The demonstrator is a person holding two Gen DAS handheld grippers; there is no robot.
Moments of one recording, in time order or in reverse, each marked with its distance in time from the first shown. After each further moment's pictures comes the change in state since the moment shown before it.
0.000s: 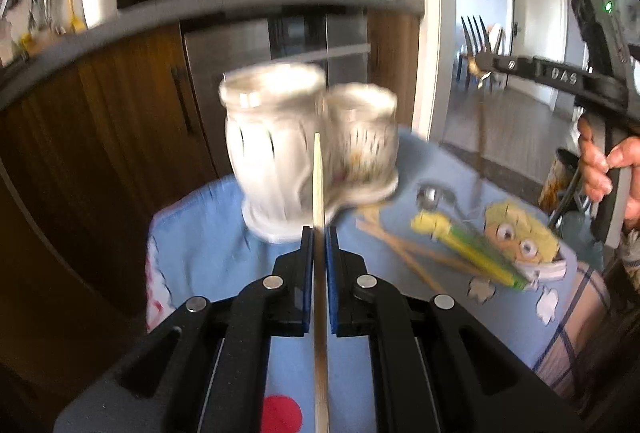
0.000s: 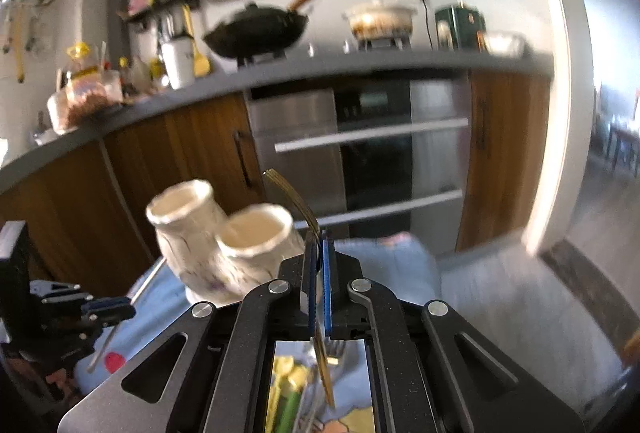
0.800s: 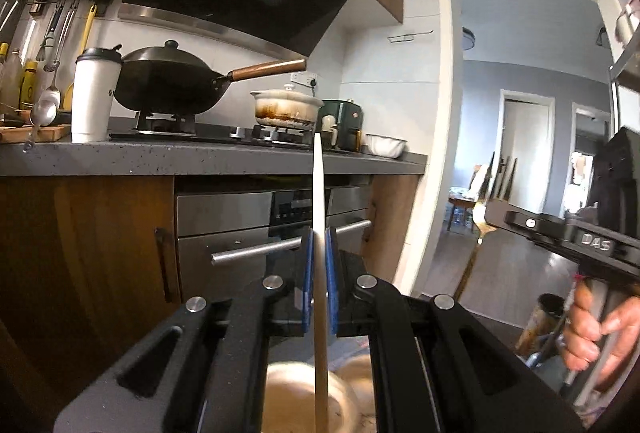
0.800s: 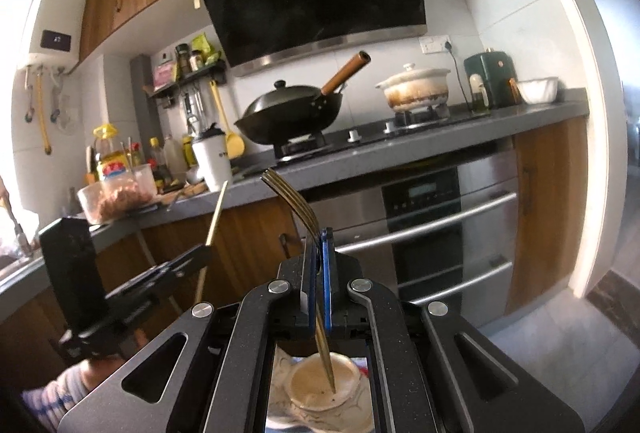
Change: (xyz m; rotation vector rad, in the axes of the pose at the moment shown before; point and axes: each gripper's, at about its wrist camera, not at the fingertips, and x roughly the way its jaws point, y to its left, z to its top) left arm 0.029 0.049 0.155 -0.168 -0.448 -0.079; right arm 0.036 0.010 0.100 0.099 -0.142 0.154
